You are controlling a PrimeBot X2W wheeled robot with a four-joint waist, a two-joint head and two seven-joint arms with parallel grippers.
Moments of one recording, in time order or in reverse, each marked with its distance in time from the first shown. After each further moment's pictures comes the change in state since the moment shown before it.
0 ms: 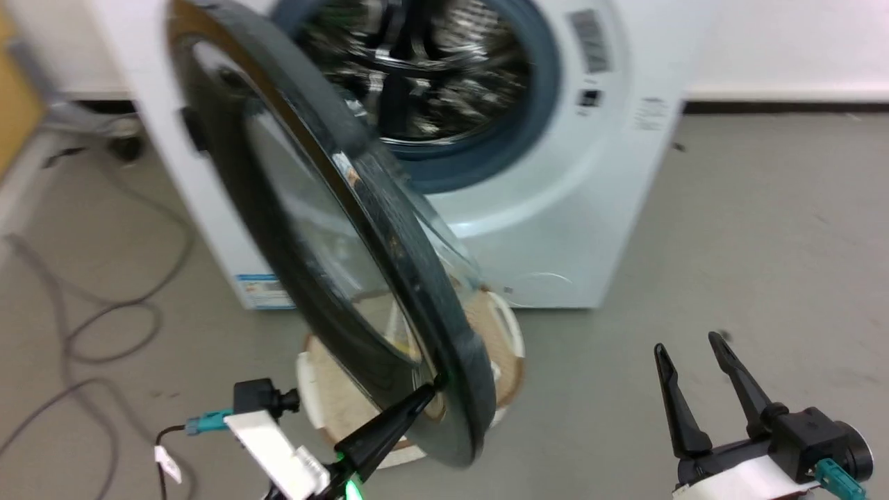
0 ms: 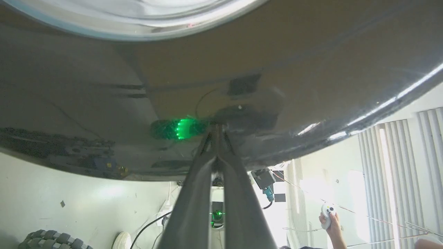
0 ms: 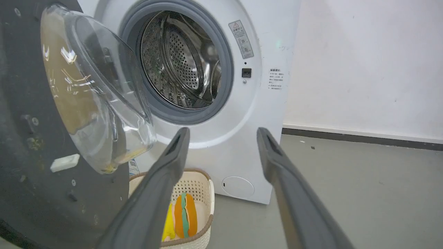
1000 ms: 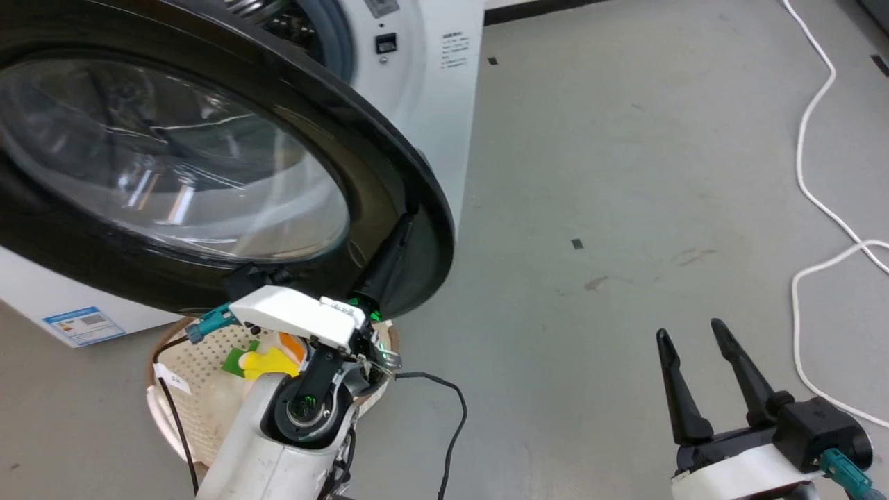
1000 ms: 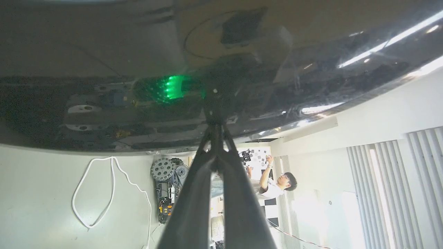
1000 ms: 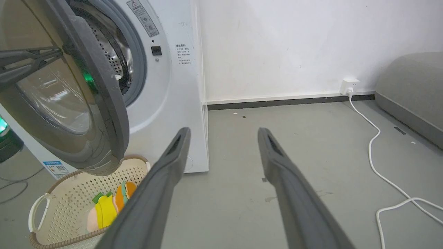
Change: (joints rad) left arm -0.415 -0.005 -0.180 0.260 -0.048 -0.002 -0.616; right arm -0.024 0.000 0.010 -0.008 0.037 0.000 0.000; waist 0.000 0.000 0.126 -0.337
